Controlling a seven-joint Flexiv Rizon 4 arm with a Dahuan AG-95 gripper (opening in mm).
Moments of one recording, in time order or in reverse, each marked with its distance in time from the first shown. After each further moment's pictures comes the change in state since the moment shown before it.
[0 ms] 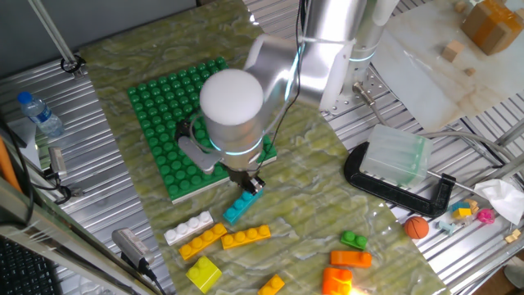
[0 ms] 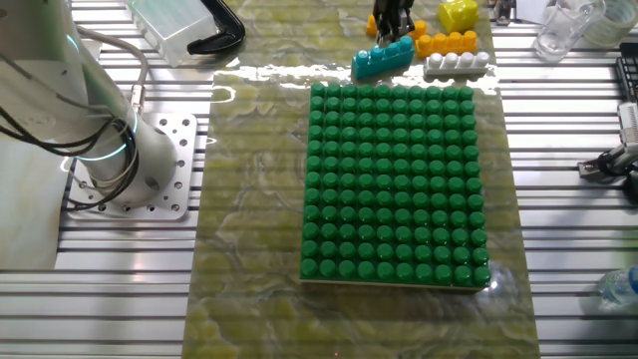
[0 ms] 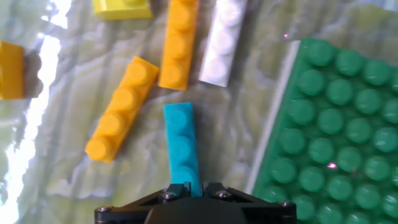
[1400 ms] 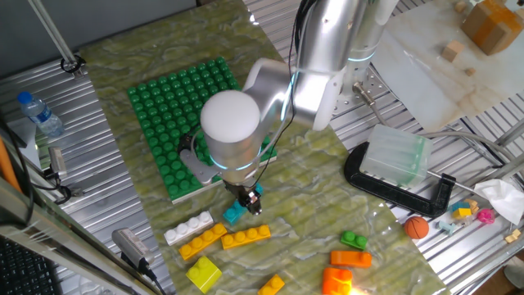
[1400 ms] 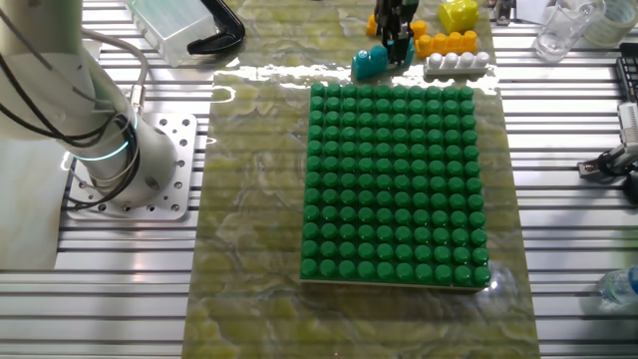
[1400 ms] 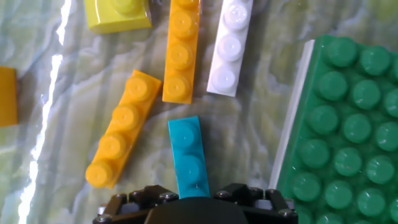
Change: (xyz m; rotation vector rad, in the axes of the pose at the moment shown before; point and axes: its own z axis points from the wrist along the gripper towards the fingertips) arm -0.019 0.006 0.049 -0.007 -0.029 0.064
